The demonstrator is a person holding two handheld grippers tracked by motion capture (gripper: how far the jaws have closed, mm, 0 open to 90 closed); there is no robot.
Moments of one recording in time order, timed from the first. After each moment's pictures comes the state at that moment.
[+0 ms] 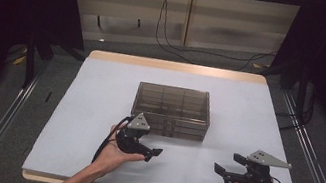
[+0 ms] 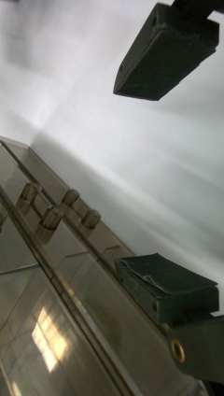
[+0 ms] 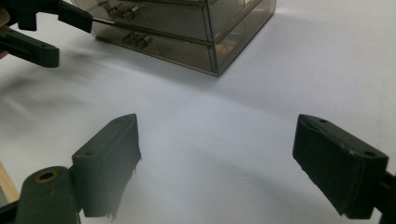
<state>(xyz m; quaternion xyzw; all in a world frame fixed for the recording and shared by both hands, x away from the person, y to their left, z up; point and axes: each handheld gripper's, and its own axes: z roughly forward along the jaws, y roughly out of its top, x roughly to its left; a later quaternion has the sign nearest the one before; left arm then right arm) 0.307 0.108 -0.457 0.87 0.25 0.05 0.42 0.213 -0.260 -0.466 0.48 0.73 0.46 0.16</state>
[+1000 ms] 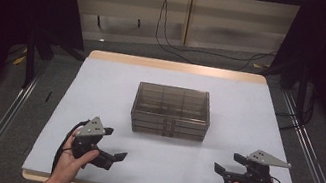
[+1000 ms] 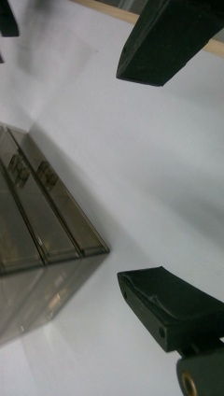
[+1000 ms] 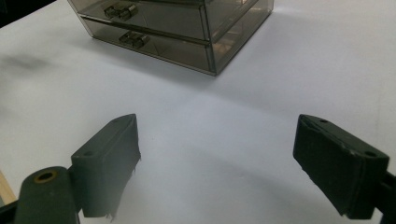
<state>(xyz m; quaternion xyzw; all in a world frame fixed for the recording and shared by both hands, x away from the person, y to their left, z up) 0.263 0.208 -0.436 0.83 0.29 0.10 0.46 0.213 -0.260 -0.466 0.49 0.73 0.45 0.16</state>
